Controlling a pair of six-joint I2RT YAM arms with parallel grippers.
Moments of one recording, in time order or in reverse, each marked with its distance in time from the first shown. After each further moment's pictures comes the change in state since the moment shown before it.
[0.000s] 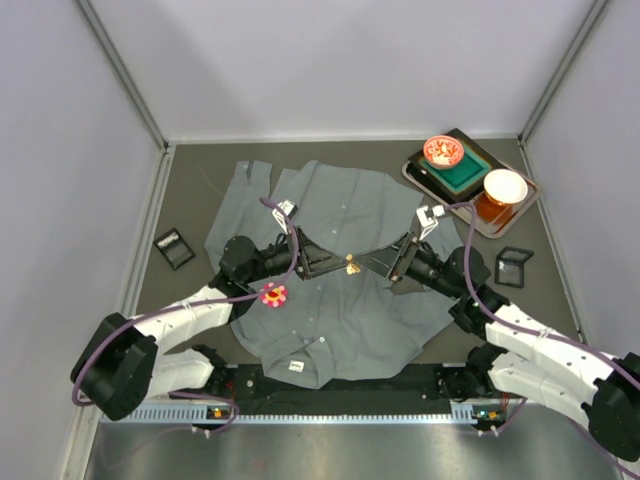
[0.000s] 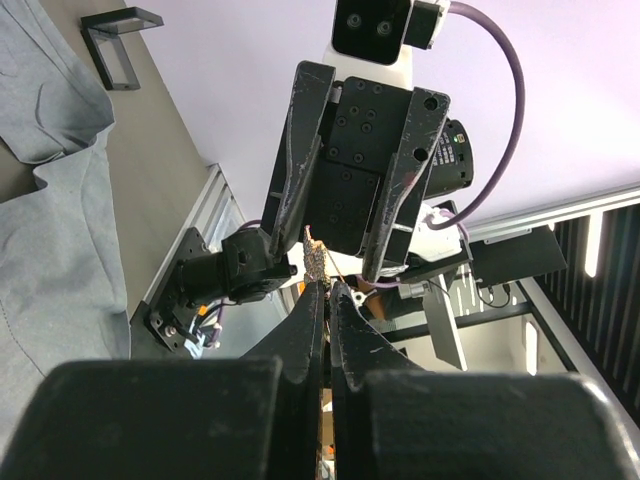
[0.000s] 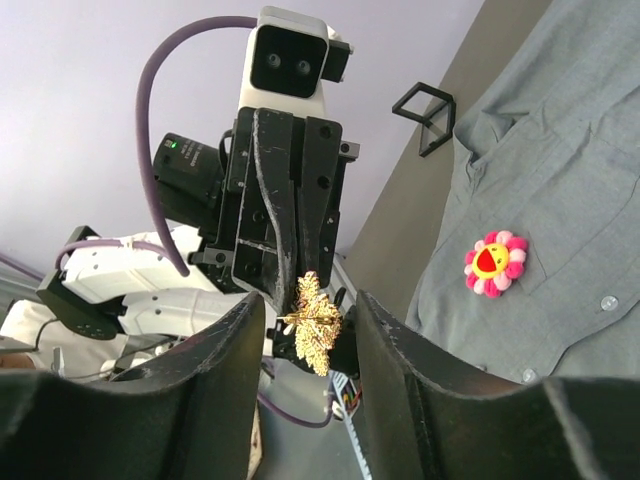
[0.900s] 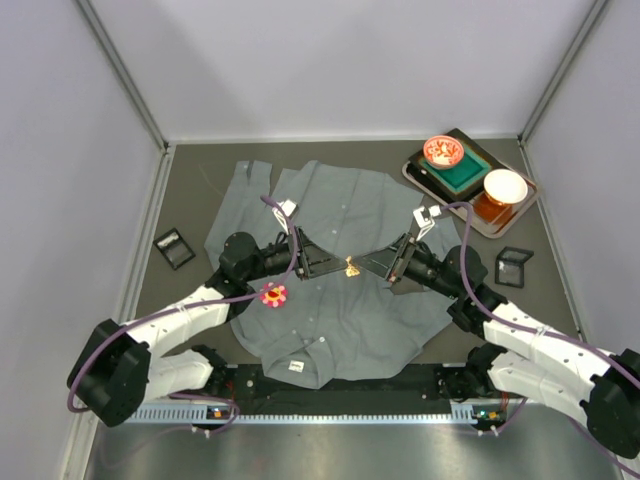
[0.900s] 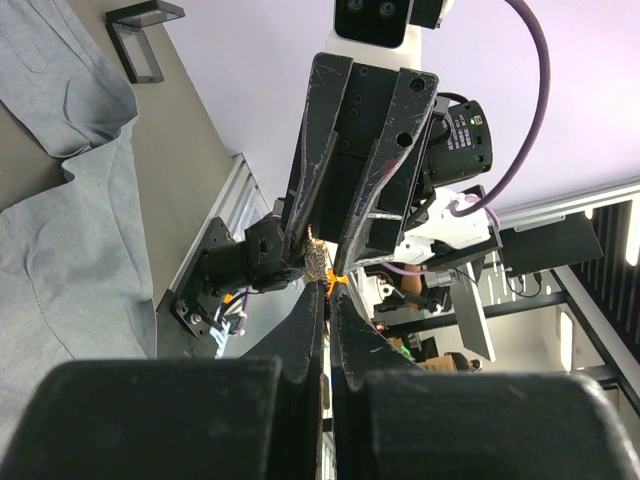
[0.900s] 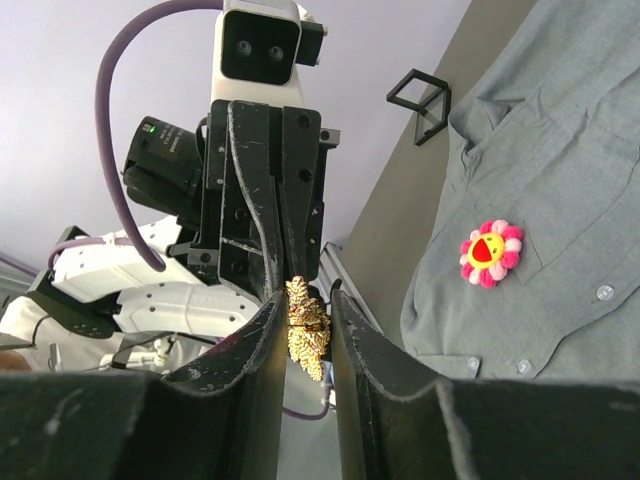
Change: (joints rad) left arm 0.000 -0.039 0.032 -0.133 0.019 0.101; right arm 0.000 0.026 0.000 0.000 -0.018 0.000
